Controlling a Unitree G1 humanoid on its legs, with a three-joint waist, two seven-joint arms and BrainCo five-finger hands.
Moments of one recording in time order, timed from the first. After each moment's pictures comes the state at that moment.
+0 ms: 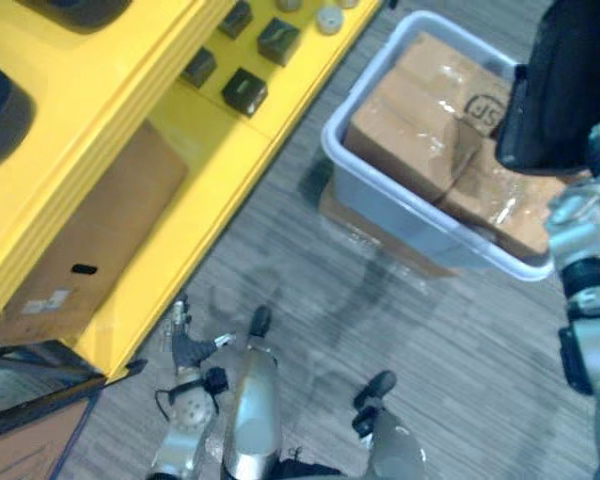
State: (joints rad) left arm 0.06 0.23 -0.15 0.33 -0.09 -0.36 0.53; right arm -0.97 -0.73 0.22 0.97 -0.29 0.20 -0.77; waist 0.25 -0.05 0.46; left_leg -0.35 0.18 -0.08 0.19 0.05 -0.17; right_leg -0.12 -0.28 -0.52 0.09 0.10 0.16
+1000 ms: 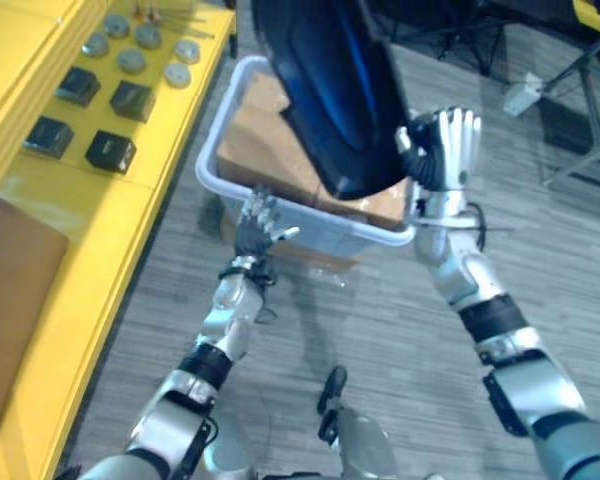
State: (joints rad) left arm -0.56 0.15 -0.35 0.51 -0.91 -0.28 0.06; right arm -0.75 -0.41 0.31 0.41 -0.76 -0.10 -0.77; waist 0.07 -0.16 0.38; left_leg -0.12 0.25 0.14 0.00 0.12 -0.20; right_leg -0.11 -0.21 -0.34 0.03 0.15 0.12
